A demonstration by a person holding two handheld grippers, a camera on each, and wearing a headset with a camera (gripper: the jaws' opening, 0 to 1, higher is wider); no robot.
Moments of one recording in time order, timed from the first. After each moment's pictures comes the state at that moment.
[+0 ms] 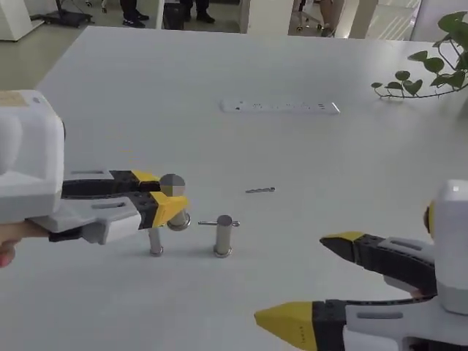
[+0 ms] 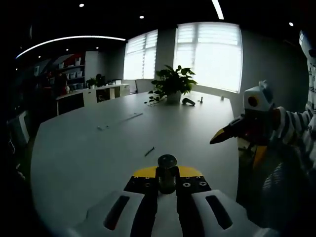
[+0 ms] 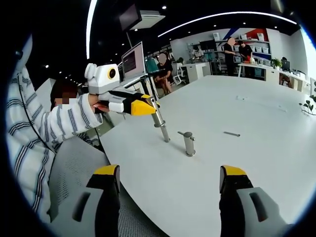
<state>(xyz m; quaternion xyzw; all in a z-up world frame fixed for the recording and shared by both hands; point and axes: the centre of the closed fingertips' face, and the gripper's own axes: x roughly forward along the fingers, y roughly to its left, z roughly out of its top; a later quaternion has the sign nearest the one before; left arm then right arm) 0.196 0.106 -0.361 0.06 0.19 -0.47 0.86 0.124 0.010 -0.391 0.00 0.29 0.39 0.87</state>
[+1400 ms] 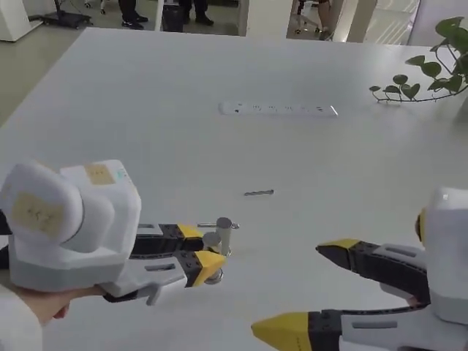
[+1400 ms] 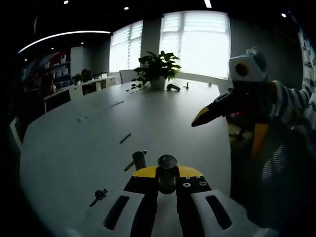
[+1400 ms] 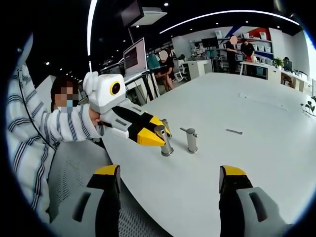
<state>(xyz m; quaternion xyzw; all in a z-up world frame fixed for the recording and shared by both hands) 0.166 0.068 -0.413 0.10 0.22 -0.52 0.82 0.119 0.014 -0.396 -0.01 0.30 0.40 0.87</state>
